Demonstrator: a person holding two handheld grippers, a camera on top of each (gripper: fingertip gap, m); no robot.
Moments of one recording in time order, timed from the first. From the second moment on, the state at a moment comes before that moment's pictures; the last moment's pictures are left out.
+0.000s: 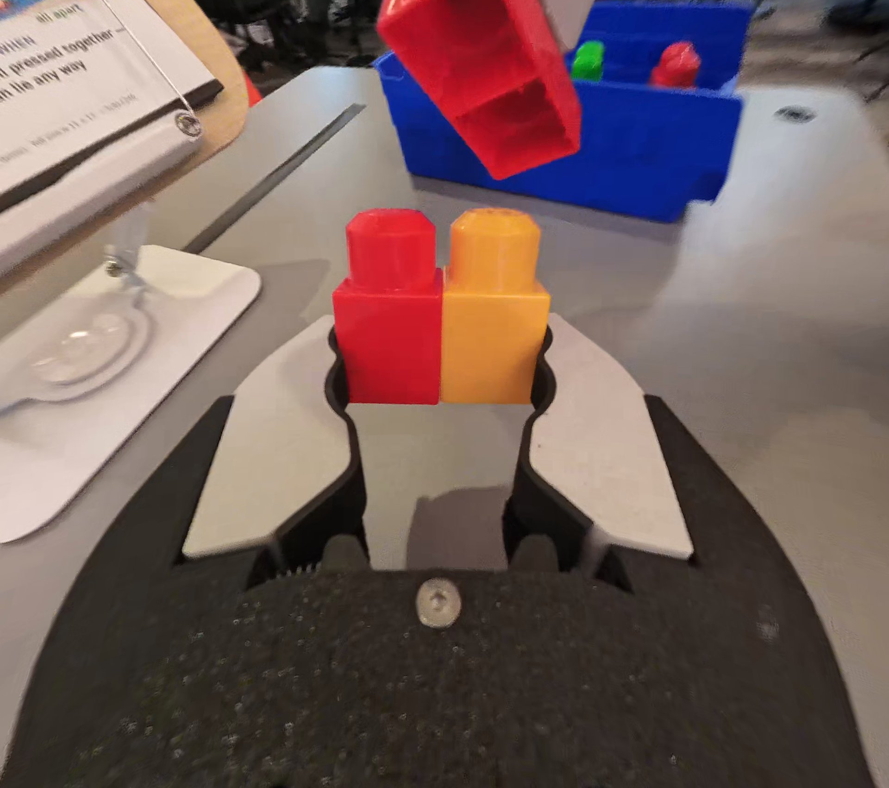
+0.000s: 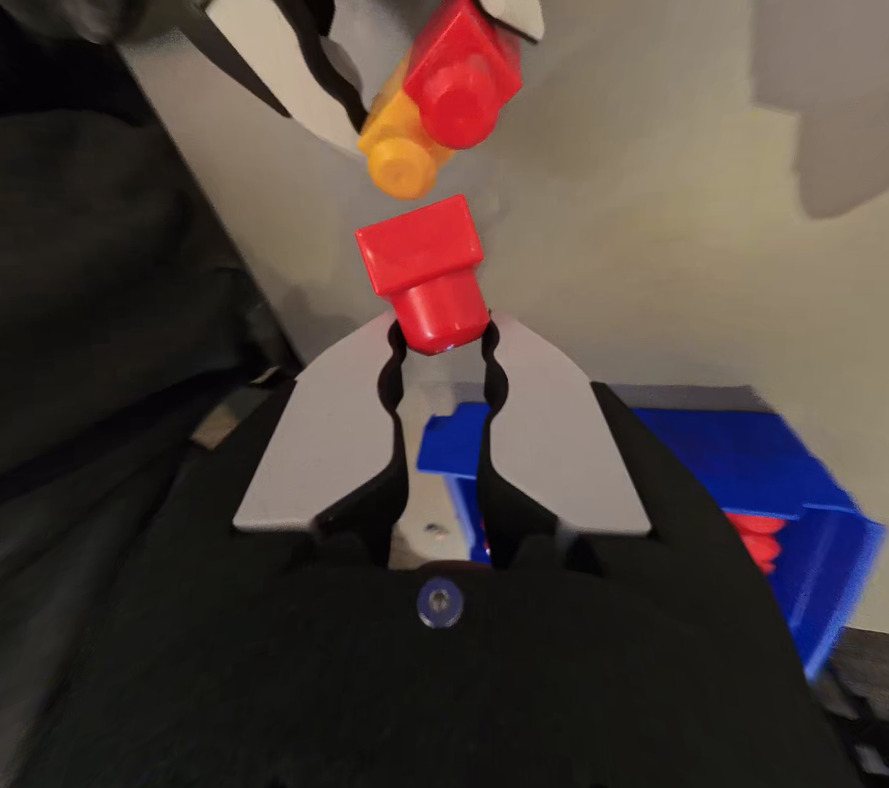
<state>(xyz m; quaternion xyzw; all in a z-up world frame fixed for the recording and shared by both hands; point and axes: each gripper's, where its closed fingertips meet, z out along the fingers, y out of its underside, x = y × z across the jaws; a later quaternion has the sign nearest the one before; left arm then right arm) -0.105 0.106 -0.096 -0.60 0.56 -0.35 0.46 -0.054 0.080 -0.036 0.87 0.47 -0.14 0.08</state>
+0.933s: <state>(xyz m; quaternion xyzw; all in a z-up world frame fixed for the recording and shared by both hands) -0.103 0.112 -0.109 -0.58 0.61 -0.14 0.52 -0.081 0.081 -0.069 0.92 0.29 -0.11 0.25</state>
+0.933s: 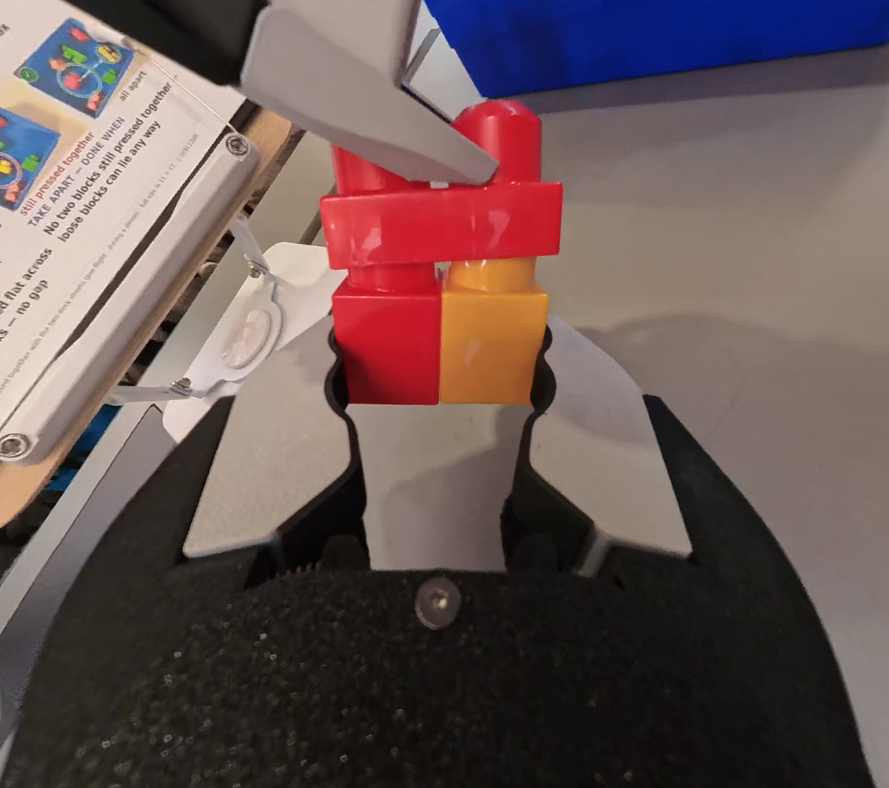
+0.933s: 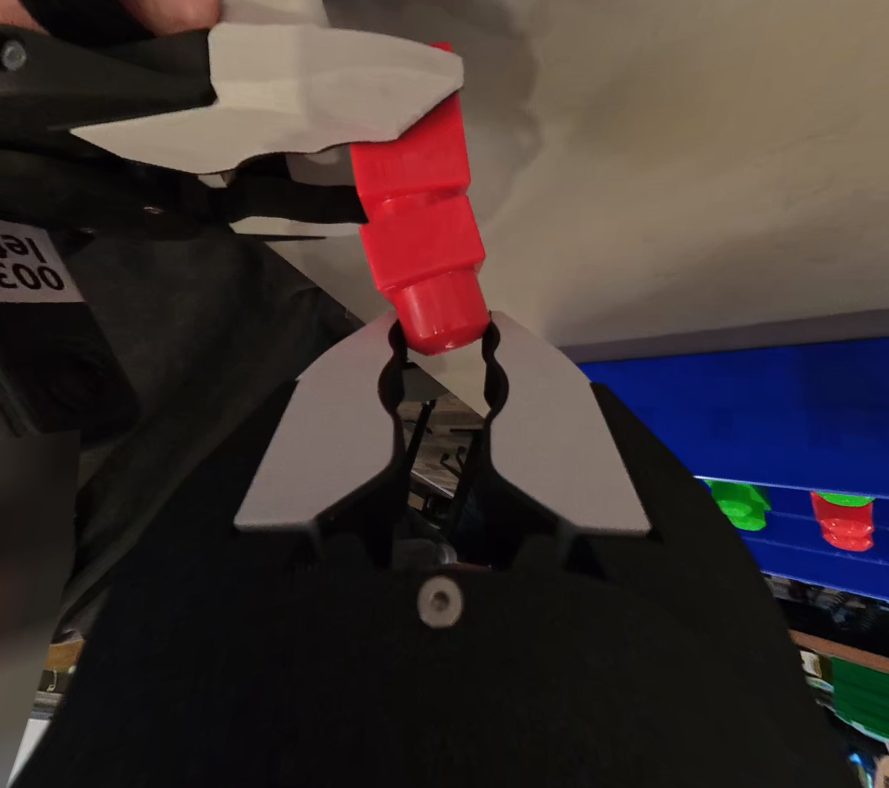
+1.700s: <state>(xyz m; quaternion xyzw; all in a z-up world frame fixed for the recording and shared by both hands) -0.109 0.114 -0.085 -0.61 0.53 -0.32 0.50 -0.099 0.102 -0.028 0.91 0.30 -0.28 0.01</state>
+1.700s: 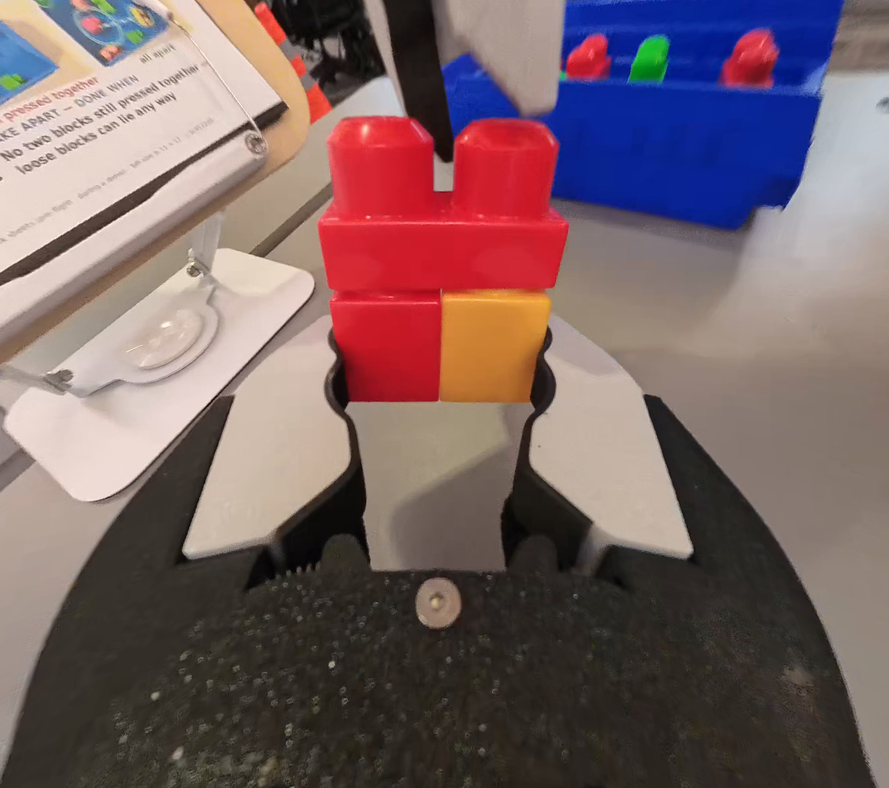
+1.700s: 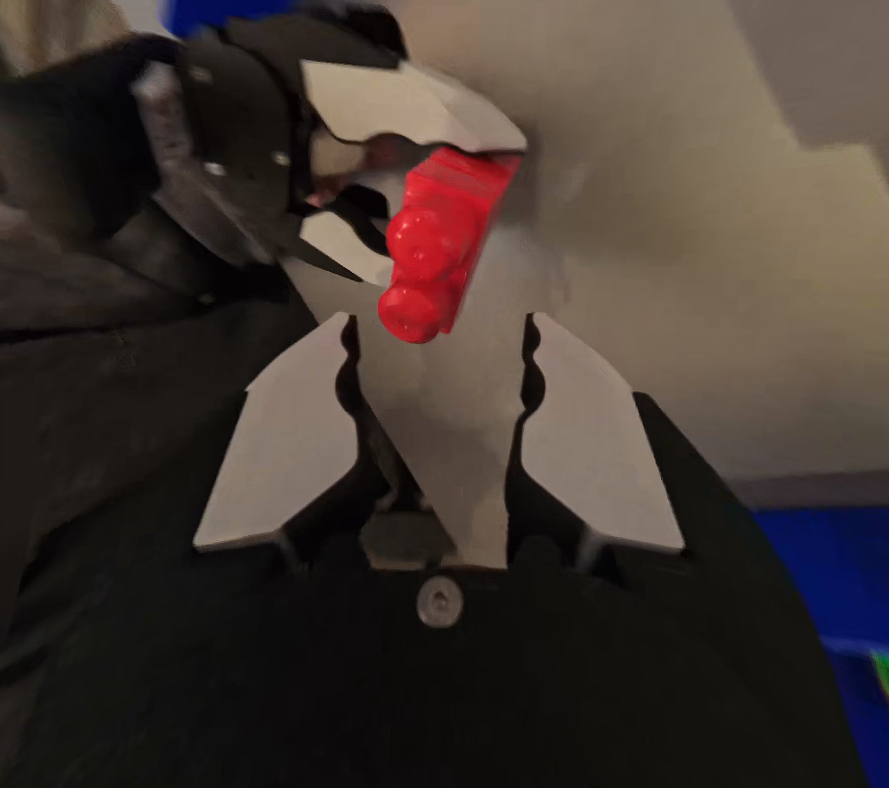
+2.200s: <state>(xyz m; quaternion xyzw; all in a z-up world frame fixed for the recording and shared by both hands) -0.116 0.094 -0.056 -0.52 0.53 -0.49 0.47 -0.132 0.087 -0.029 0.66 -0.05 -0.74 -0.10</state>
